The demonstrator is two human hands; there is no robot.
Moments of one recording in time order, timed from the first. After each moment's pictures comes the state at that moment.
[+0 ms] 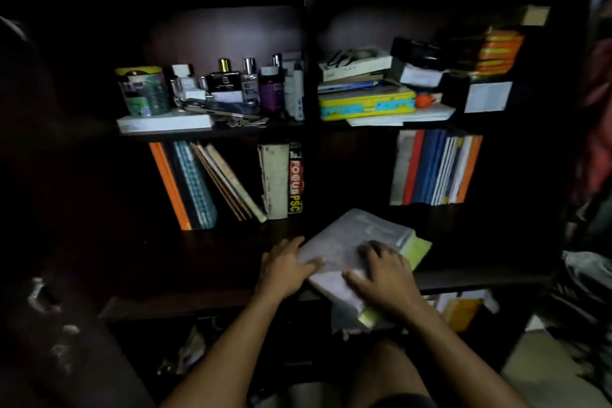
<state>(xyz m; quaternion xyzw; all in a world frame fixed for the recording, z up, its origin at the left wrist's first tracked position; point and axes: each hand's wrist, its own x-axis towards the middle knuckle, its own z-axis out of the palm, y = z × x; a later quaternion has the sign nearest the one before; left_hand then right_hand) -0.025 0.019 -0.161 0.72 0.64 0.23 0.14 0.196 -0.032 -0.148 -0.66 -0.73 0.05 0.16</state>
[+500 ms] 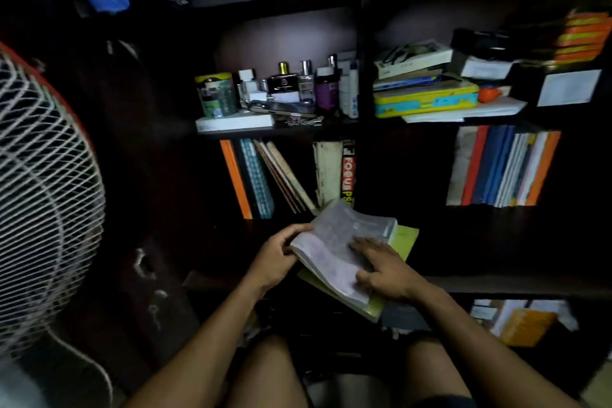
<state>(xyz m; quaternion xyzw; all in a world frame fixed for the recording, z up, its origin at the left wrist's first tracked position) -0.129 -0.034 -0.121 0.67 0.51 0.45 0.31 0.130 -0.009 -0.133 -0.50 -0.84 0.18 0.10</state>
